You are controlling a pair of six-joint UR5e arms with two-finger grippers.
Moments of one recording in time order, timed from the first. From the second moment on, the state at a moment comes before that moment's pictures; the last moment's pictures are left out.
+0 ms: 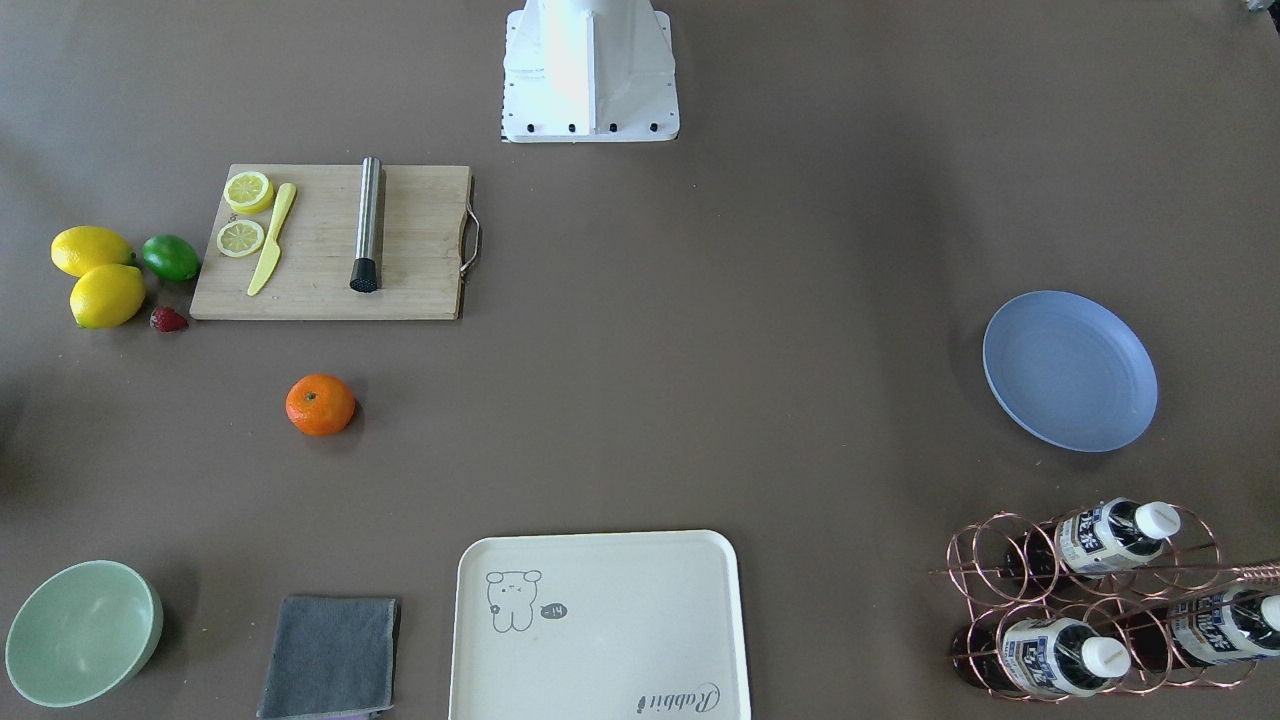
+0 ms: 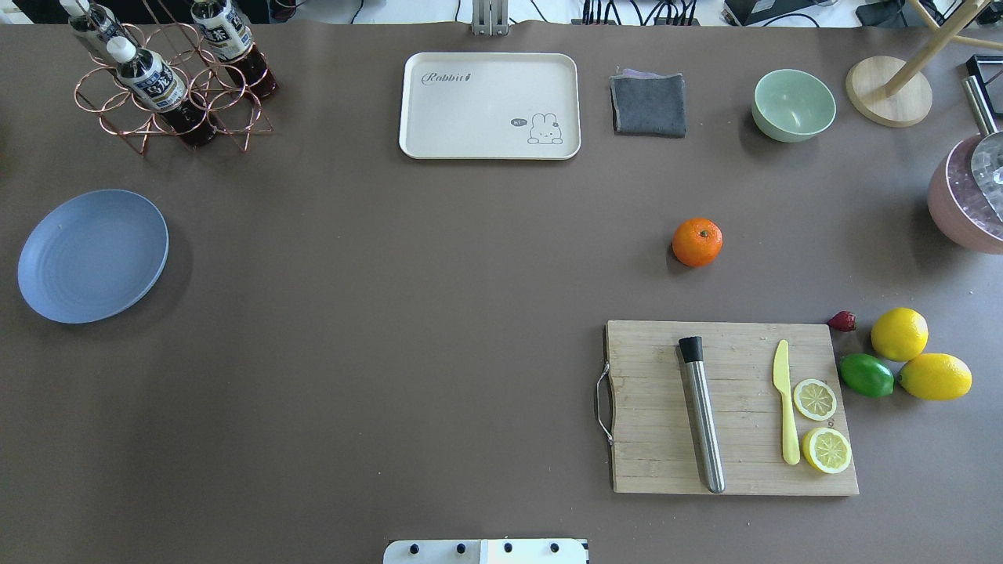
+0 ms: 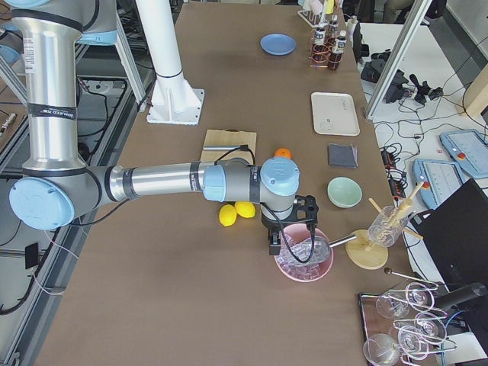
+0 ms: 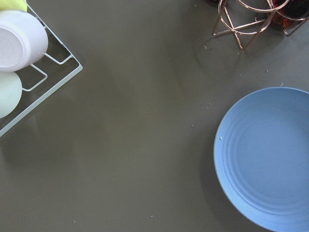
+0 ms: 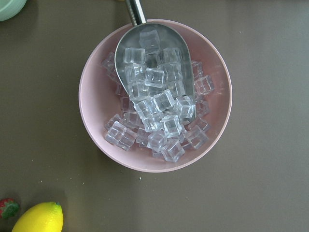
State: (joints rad) left arm -1.56 -1.52 -1.65 -1.88 -2.38 0.05; right arm 1.61 -1.61 1.75 -1.68 2.36 -0.02
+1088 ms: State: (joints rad) left arm -1.55 -1.53 -1.62 -1.95 -2.38 0.05; right arm 1.60 -1.60 1.75 -1.68 2.36 -0.02
